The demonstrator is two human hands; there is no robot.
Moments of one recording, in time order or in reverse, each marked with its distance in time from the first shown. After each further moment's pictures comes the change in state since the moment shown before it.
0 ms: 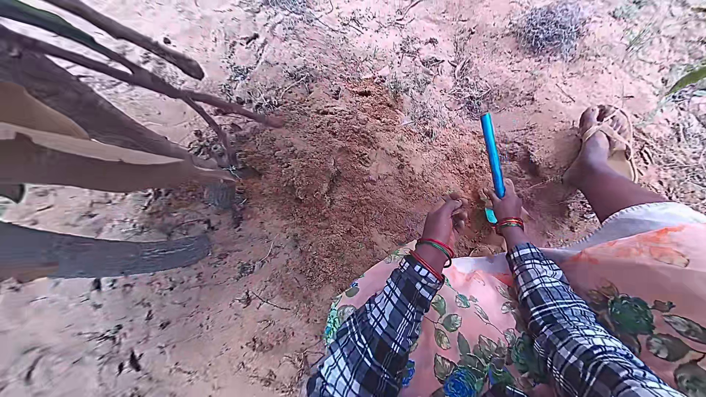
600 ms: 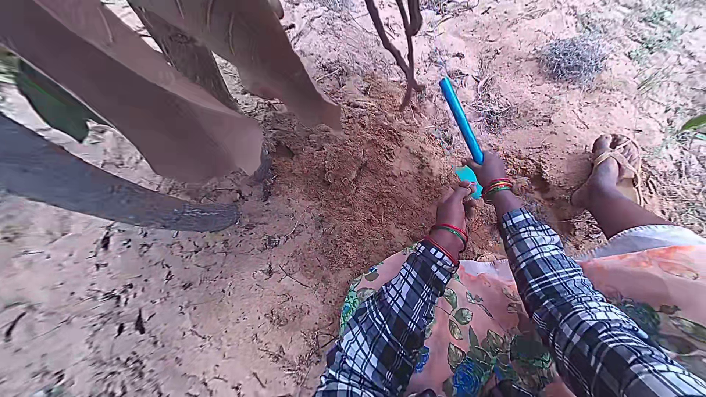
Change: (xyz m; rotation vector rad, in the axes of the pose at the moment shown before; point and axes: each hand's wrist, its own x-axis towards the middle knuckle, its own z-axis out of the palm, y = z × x) left_hand -0.003 0.025 -0.012 -0.111 0.024 0.088; right_hand 0.003 -0.165 0.001 -0.117 -0.166 -0.307
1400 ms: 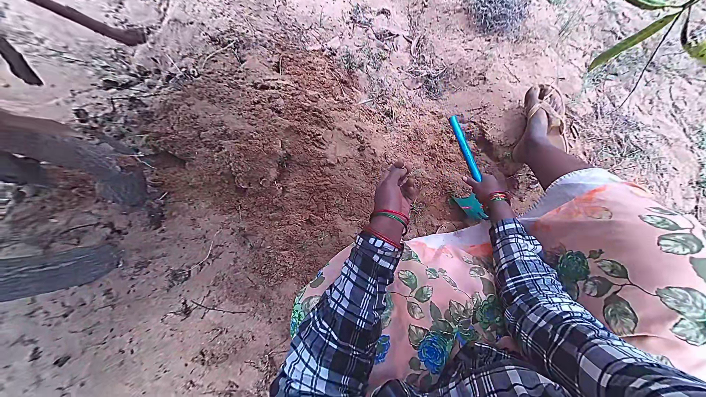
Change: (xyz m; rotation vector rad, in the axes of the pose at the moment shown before) left_hand 0.007 -0.010 0.003 0.029 0.016 -0.002; right_hand -0.068 0.197 -0.022 0.135 -0.092 0.479
